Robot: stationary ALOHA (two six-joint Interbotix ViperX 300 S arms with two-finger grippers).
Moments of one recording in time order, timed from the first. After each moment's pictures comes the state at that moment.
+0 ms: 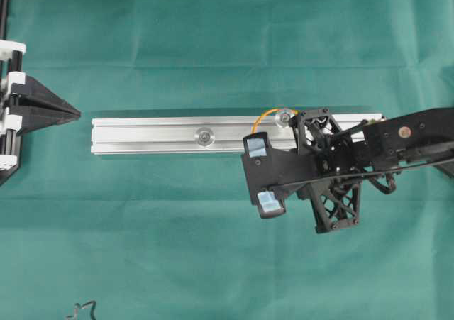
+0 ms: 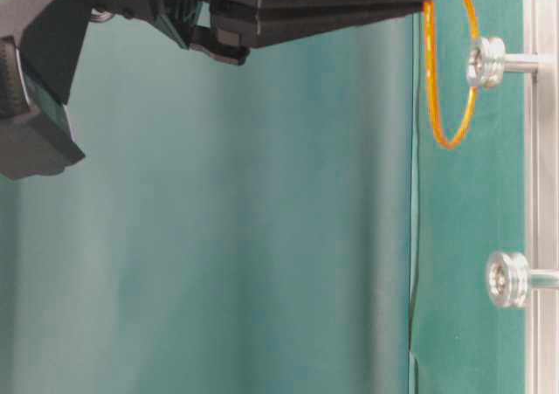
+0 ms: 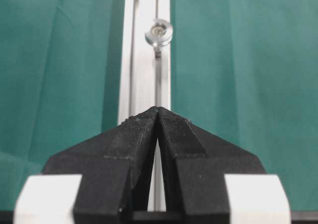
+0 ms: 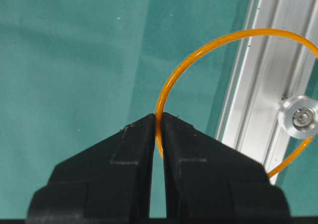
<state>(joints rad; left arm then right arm) 0.00 -1.00 1.05 0.02 0.45 -0.04 0.20 -0.06 0.33 0.00 0.96 0.15</state>
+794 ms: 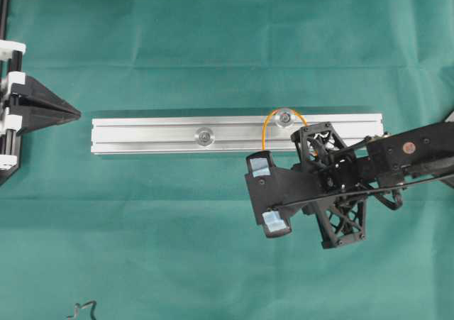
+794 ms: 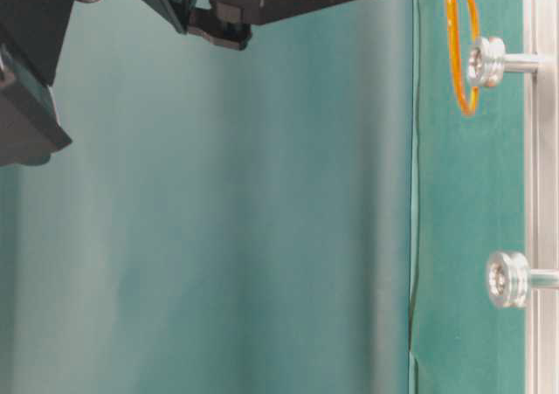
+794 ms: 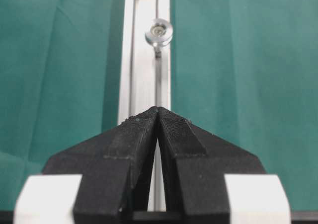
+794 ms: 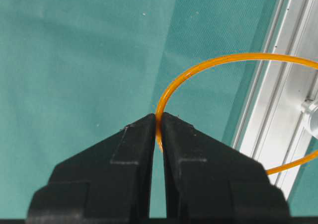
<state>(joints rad) 0.00 -1.00 1.05 0.02 0.45 -0.04 0.24 -0.06 0.33 0.02 0.96 0.16</state>
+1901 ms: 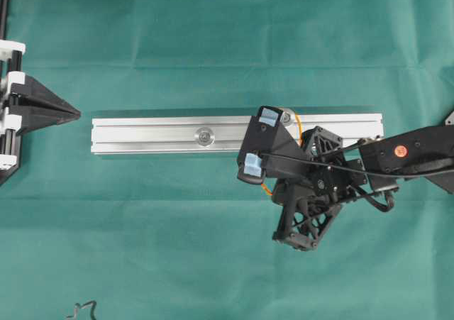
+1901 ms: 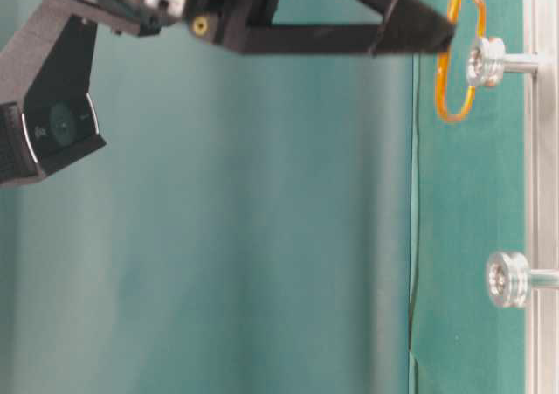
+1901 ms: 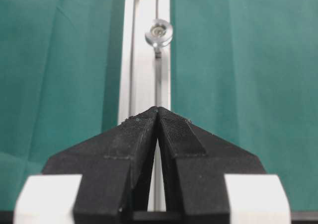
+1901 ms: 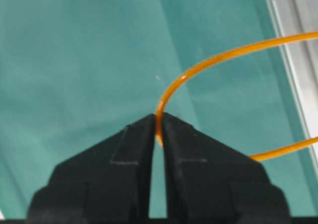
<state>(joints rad) 0.00 -1.00 1.05 0.02 0.45 -0.04 0.24 -0.03 0.33 0.00 0.78 0.78</state>
